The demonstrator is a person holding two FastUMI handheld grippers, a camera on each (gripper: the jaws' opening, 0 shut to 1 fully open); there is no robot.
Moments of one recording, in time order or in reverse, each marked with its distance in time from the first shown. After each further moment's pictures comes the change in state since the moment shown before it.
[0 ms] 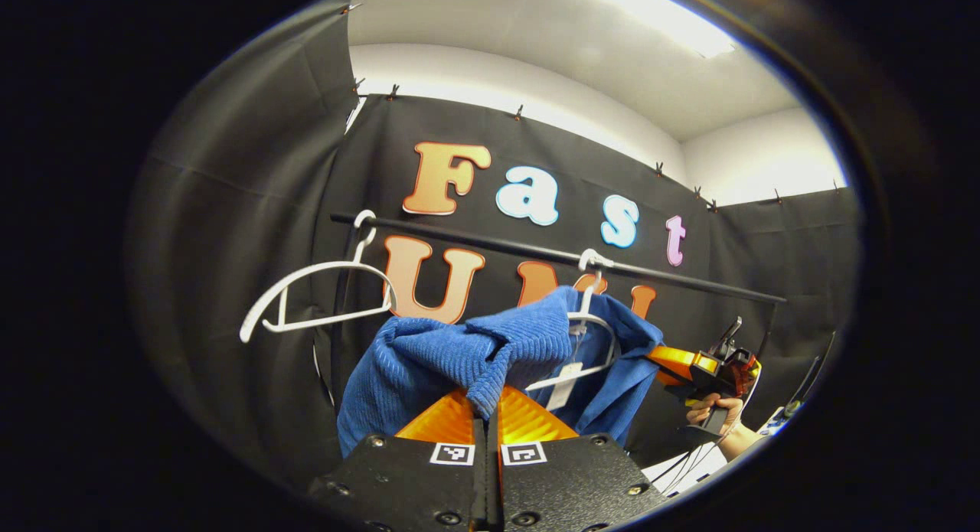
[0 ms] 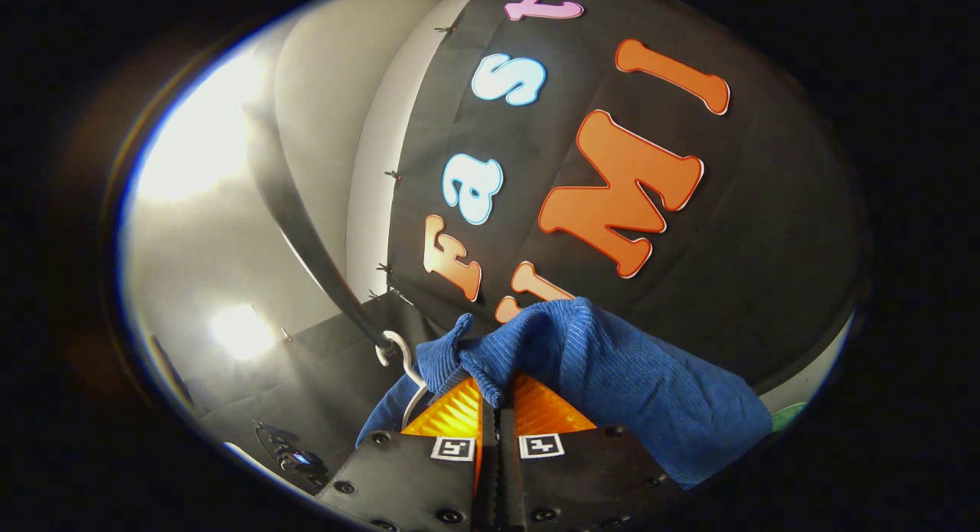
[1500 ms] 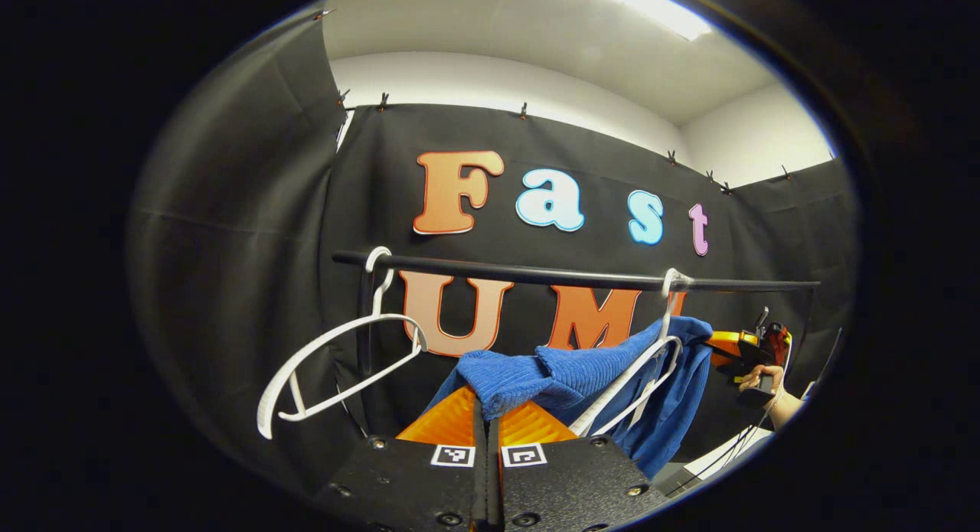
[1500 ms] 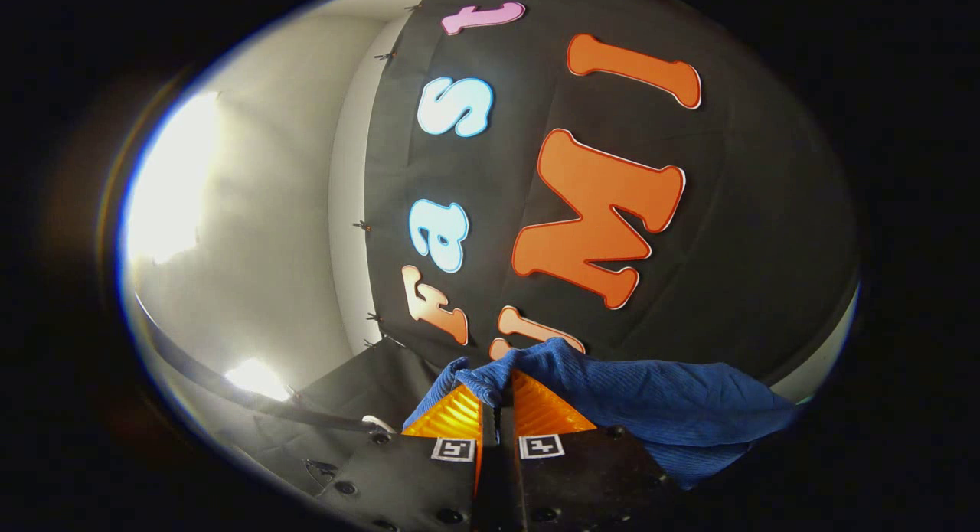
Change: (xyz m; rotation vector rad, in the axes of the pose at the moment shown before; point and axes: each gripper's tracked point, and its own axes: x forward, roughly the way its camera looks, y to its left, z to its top) left arm 0.089 0.060 0.016 0.111 0.021 0.022; right arm 0.038 -0.056 0.093 0.151 -0.052 -0.054
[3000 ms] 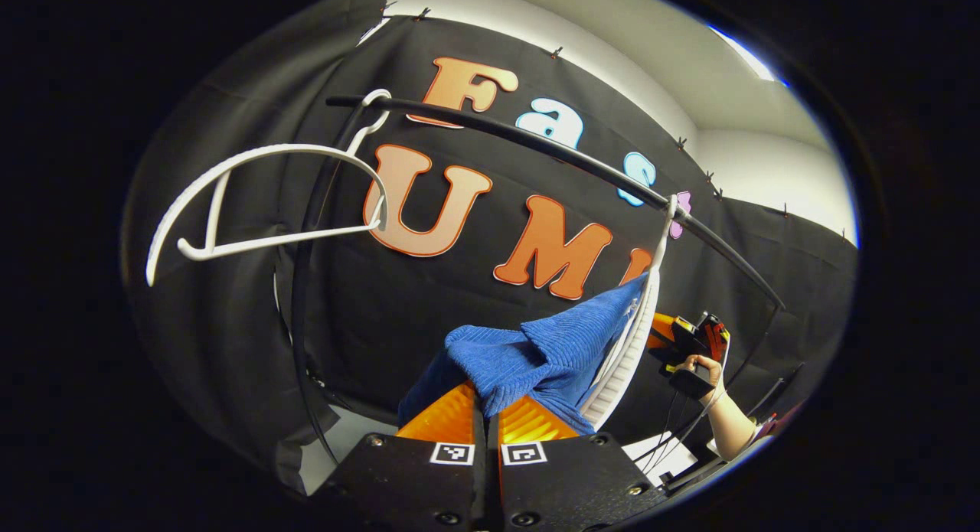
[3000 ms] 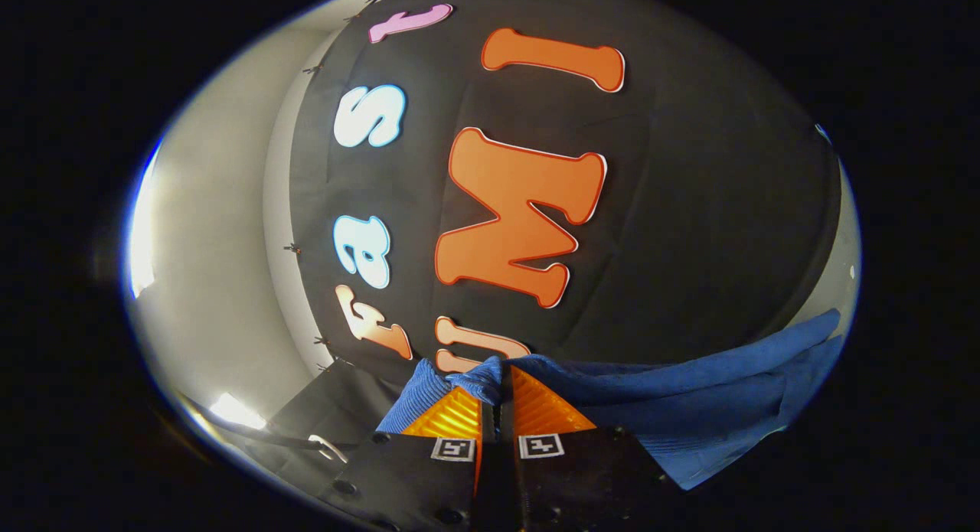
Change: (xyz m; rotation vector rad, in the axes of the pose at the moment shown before) left arm -0.026 -0.034 -0.107 -0.255 0.298 -0.154; right arm 0.014 -0.073 -0.006 0.151 -0.032 -0.192
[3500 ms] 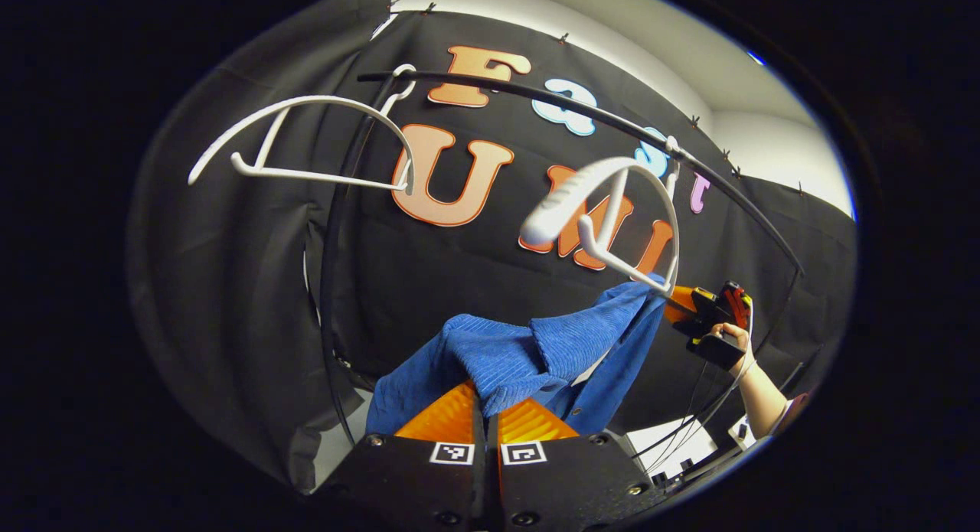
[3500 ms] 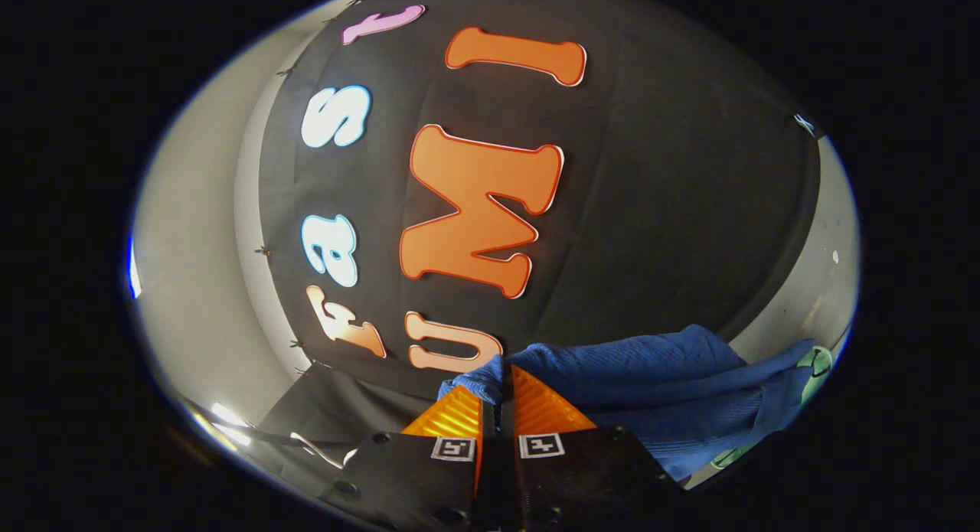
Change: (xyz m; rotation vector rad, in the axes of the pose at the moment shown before) left arm -0.023 0.014 -0.071 0.035 0.059 0.112; right arm -0.015 -0.036 -0.008 0.008 -0.021 -0.122
